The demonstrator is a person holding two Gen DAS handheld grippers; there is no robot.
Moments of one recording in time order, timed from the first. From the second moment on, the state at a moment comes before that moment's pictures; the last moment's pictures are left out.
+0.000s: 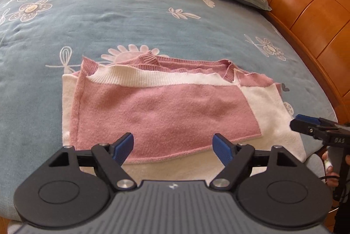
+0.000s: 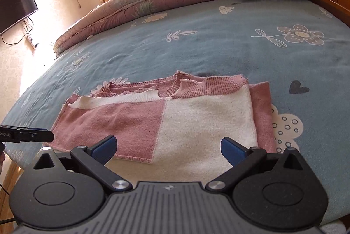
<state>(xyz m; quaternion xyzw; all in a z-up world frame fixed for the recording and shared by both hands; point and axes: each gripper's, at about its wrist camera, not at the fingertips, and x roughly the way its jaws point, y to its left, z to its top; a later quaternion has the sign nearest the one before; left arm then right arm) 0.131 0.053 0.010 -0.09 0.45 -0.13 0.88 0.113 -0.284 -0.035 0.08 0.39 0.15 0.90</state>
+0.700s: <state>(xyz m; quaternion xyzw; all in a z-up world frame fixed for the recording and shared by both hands) 0.216 -0.009 -0.022 -0.12 0.46 -0.19 0.86 0.106 -0.255 -0.085 -0.02 0.40 0.12 0.91</state>
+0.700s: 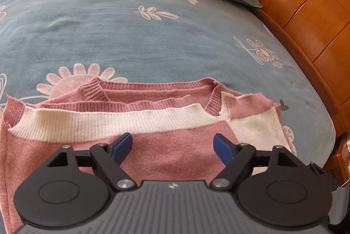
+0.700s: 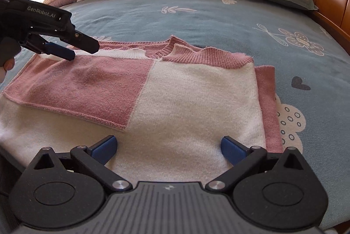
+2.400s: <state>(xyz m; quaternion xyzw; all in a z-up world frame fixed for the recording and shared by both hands) 0.196 0.214 -0.076 -0.33 0.46 -0.14 0.81 0.112 -0.242 -0.086 -0.06 0.42 0.10 0.90</state>
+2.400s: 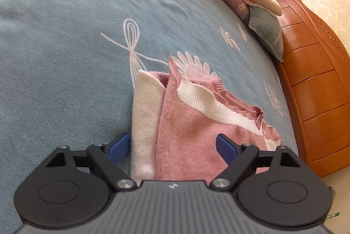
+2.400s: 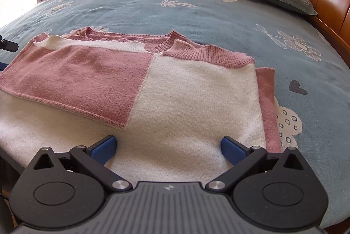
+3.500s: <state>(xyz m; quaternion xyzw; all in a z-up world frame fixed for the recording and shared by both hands) 0.209 0.214 -0.095 -0.39 0.50 -0.28 0.72 0.115 -0.241 -0.085 -0.07 0.43 0.11 0.90</state>
